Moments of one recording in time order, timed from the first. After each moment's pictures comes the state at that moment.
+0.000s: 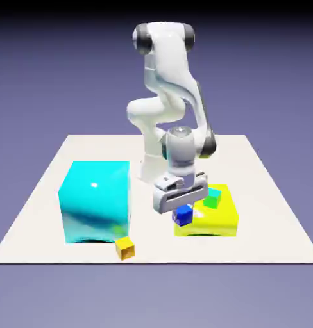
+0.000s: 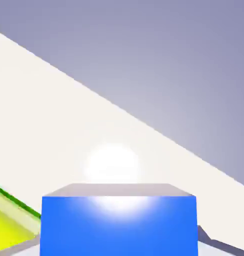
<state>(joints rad) 0.40 0.02 -0.14 -2.57 0.09 2.70 0.18</state>
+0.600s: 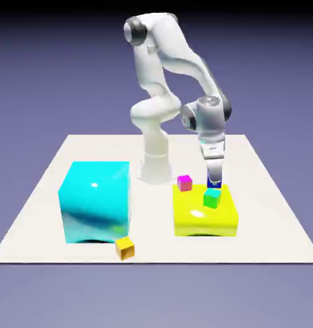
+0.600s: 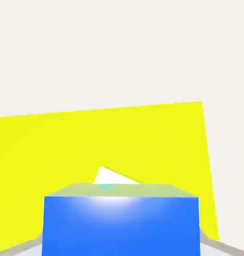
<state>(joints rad) 0.79 -0.16 -0.29 -2.75 0.14 2.66 -0.32</state>
